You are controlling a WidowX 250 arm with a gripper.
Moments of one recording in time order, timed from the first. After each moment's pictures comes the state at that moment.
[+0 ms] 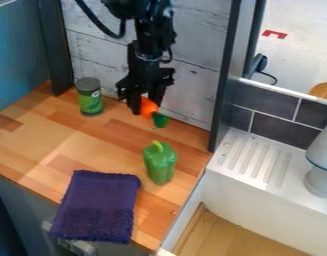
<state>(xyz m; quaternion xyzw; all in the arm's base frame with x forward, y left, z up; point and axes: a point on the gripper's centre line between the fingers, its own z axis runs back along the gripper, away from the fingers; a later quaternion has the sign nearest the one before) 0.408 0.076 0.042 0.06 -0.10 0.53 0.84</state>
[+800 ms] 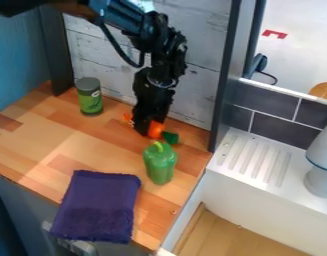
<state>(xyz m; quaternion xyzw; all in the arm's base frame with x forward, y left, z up) 0.420 0.073 -0.006 0.08 -0.09 0.65 0.75</state>
